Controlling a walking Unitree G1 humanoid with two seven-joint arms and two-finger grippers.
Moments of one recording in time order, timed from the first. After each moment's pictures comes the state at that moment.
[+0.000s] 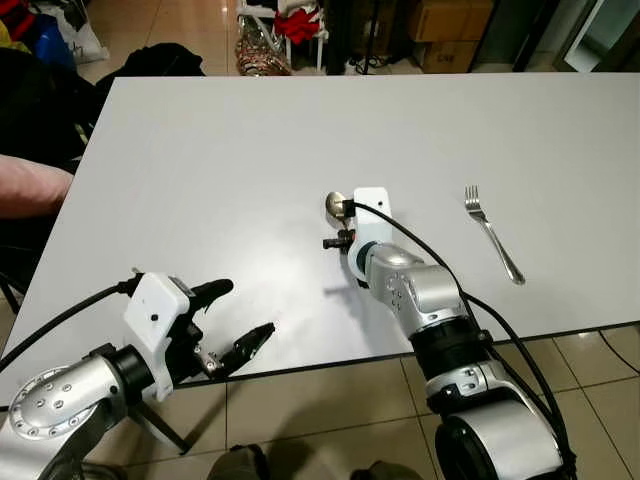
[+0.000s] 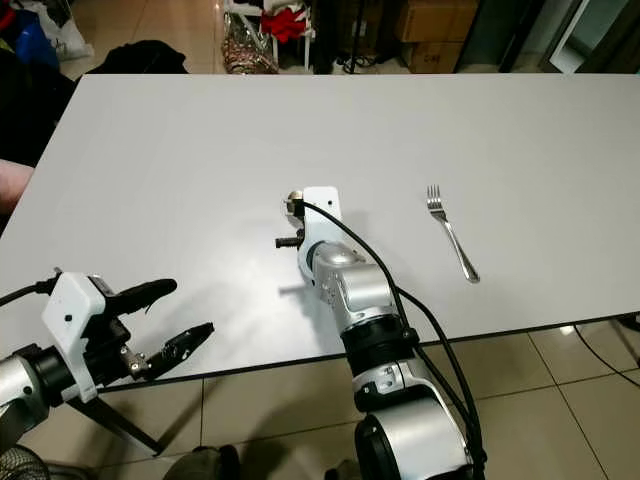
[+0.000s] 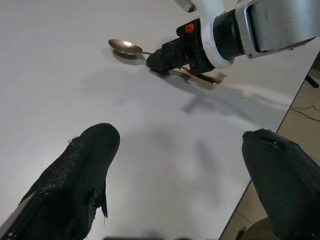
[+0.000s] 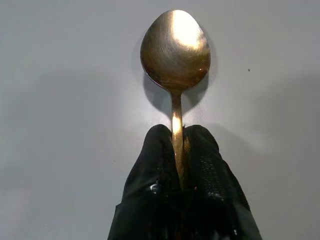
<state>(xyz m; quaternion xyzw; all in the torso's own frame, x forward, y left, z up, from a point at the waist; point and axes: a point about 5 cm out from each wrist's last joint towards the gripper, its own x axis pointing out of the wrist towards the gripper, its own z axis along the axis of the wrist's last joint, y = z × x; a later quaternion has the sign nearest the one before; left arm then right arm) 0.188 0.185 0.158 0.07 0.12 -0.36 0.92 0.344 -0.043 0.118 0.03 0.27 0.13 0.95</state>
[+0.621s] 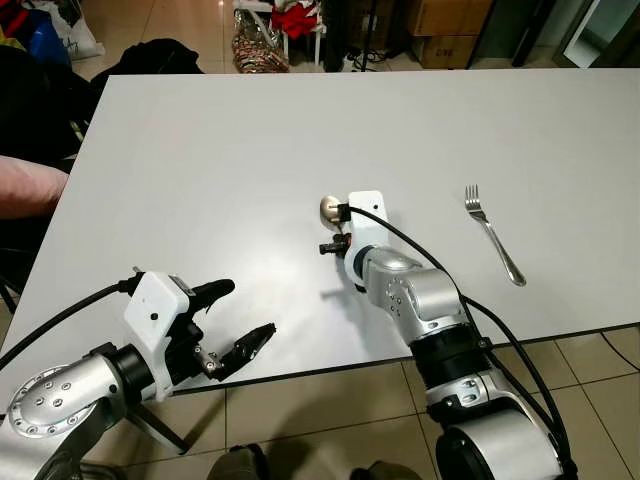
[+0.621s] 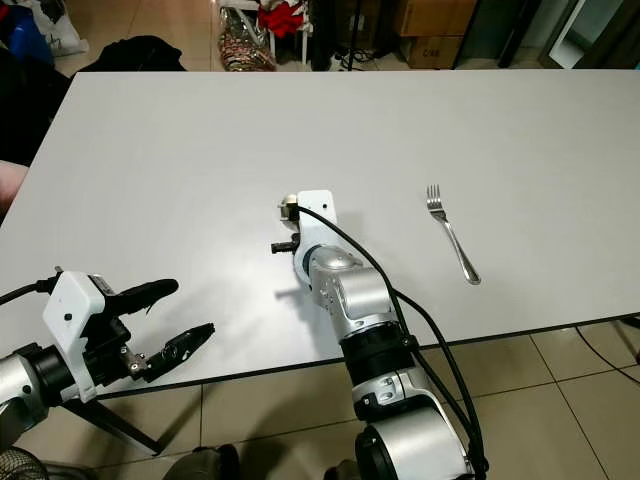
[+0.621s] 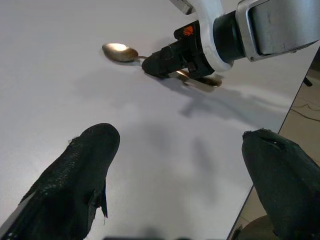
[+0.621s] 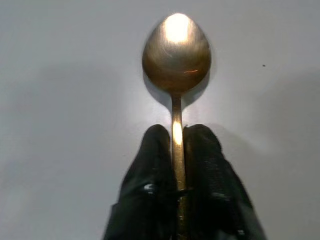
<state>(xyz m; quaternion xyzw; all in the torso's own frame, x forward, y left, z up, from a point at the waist) 0.188 0.185 0.158 0.07 0.12 -0.36 0.92 0.336 -0.037 0.120 0.02 0.27 0.15 0.95</state>
